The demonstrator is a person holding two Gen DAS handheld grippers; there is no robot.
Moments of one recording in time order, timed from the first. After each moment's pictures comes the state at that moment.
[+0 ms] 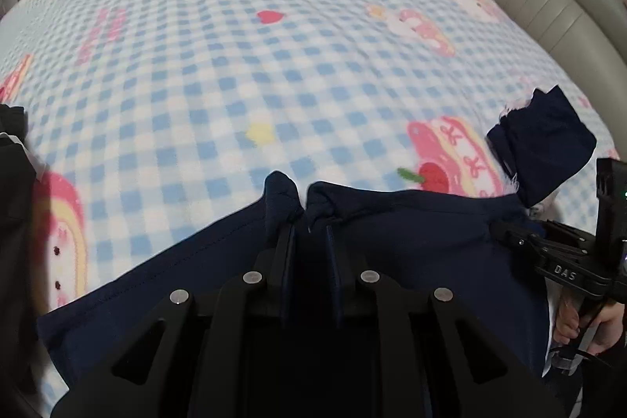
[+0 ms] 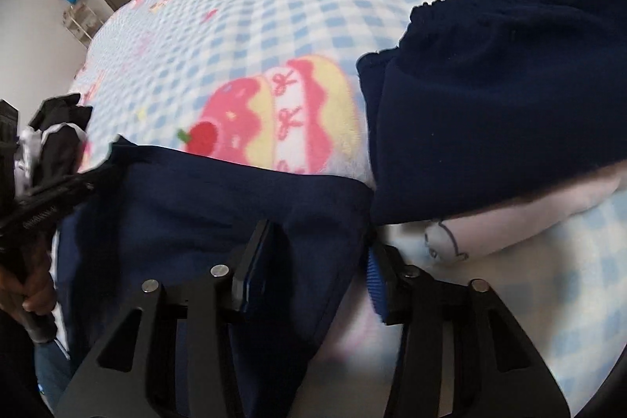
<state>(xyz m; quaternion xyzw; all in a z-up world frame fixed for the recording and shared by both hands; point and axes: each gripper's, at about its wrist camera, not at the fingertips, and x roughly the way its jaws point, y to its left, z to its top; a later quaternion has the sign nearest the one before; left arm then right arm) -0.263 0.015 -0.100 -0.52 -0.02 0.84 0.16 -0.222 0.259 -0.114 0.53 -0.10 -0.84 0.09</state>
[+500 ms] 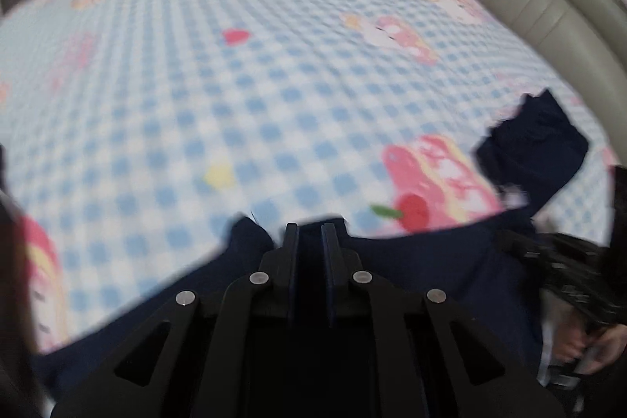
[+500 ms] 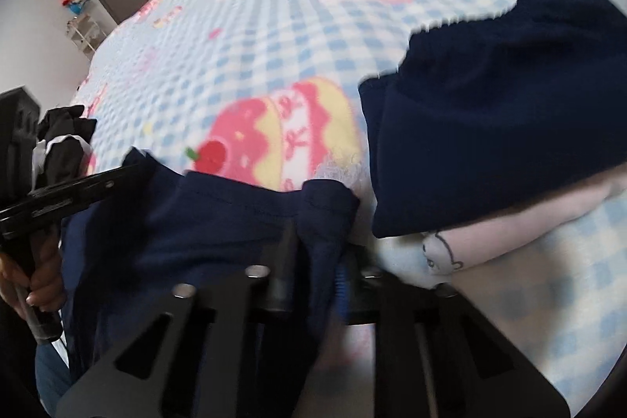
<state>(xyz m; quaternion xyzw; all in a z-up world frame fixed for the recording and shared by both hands) -0.286 0.037 -0.097 -0.50 0.01 0.85 0.17 -0.217 0.259 -0.098 0.49 -0.10 -0.86 0.09</state>
